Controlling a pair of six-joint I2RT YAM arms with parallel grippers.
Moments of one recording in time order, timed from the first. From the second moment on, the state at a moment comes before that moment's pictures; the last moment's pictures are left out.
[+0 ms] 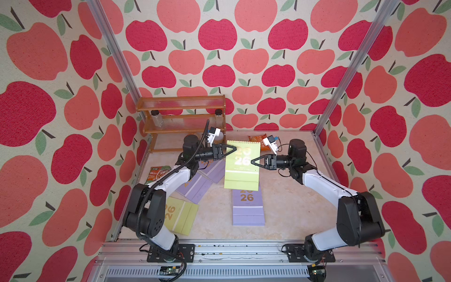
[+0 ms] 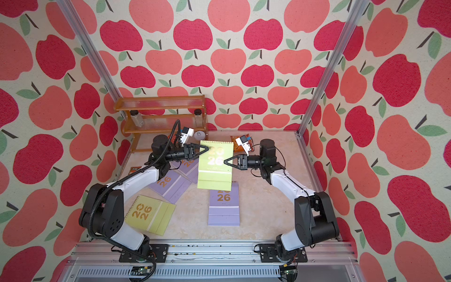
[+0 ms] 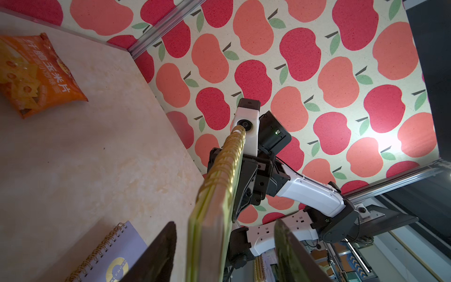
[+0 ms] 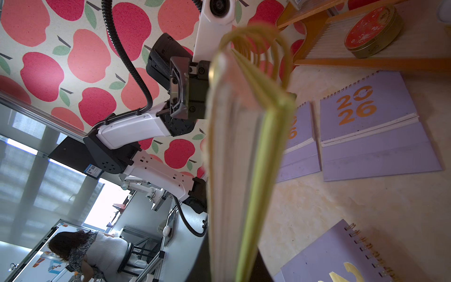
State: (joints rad) left arm -0.32 1.59 1.03 0.53 1.08 -0.99; right arm 0.35 1.47 0.93 0.22 -1.24 0.60
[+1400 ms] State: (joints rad) left arm -0.25 1.58 1.08 0.20 1.08 -0.79; right arm 0.35 1.56 0.64 -0.10 -1.14 0.42
